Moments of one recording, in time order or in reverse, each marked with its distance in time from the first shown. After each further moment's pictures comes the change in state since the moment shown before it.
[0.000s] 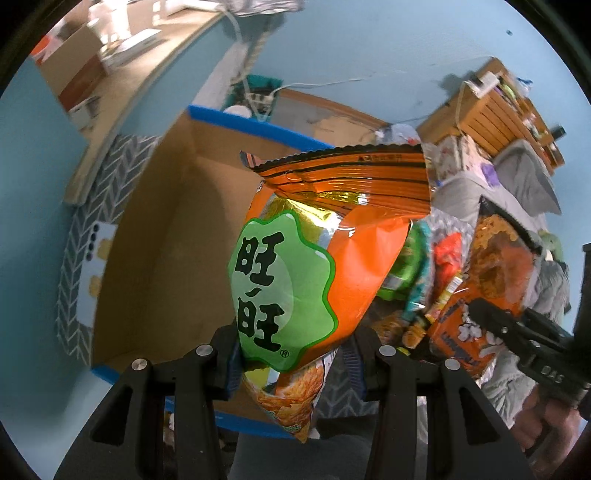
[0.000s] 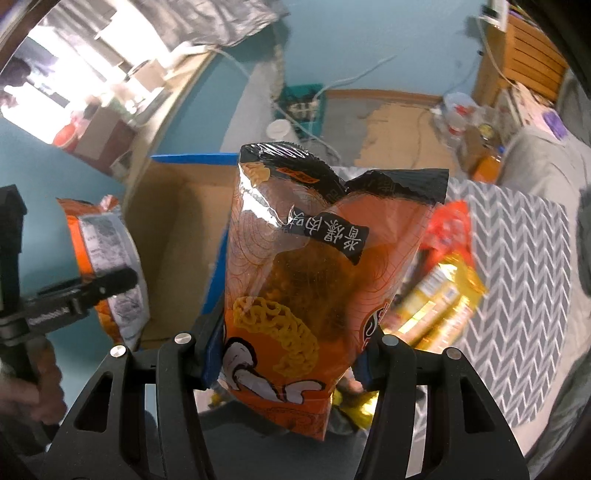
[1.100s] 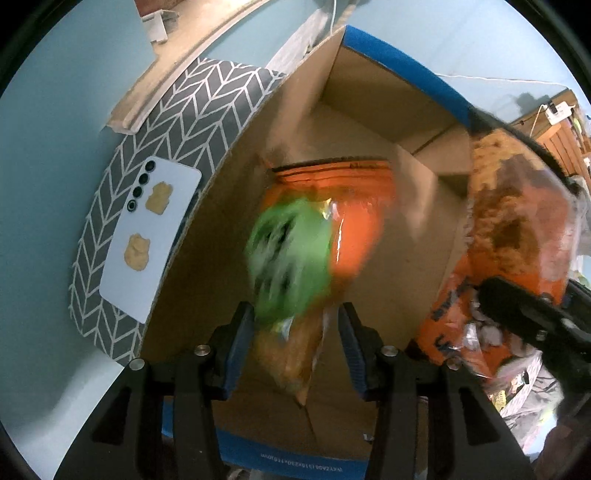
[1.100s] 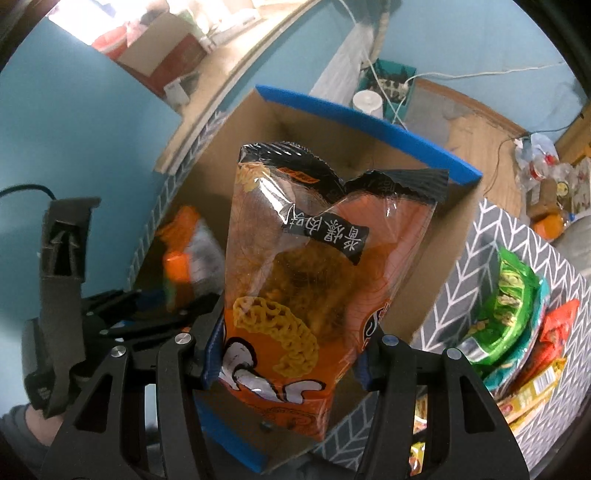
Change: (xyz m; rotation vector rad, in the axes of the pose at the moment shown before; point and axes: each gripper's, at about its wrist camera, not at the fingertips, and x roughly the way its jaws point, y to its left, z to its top) left arm 0.069 0.110 -0.005 -0.172 0.090 0.118; right arm 0.122 0.143 0.038 -0.264 0.182 0.066
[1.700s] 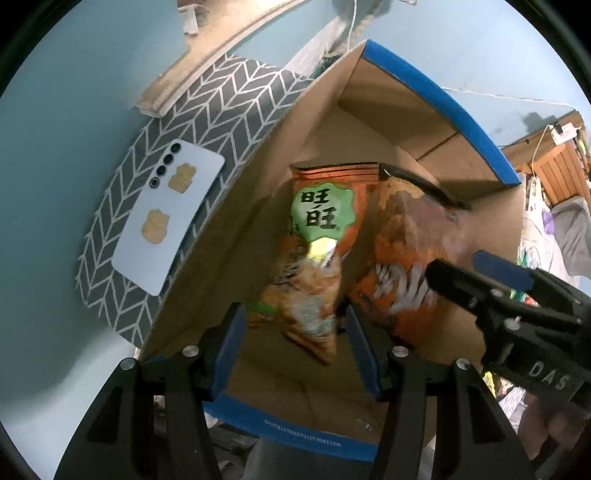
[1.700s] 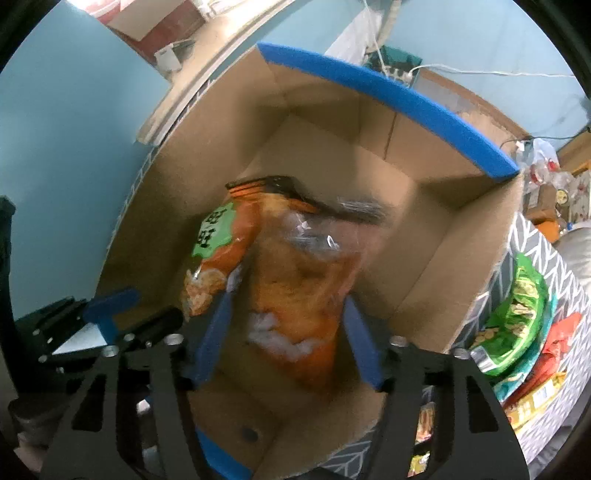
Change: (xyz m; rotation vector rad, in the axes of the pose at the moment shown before) left arm -0.025 0.015 -0.025 -0.074 -0.020 -0.006; right arm 0.030 0.005 0.009 -0.040 0.058 -0.066
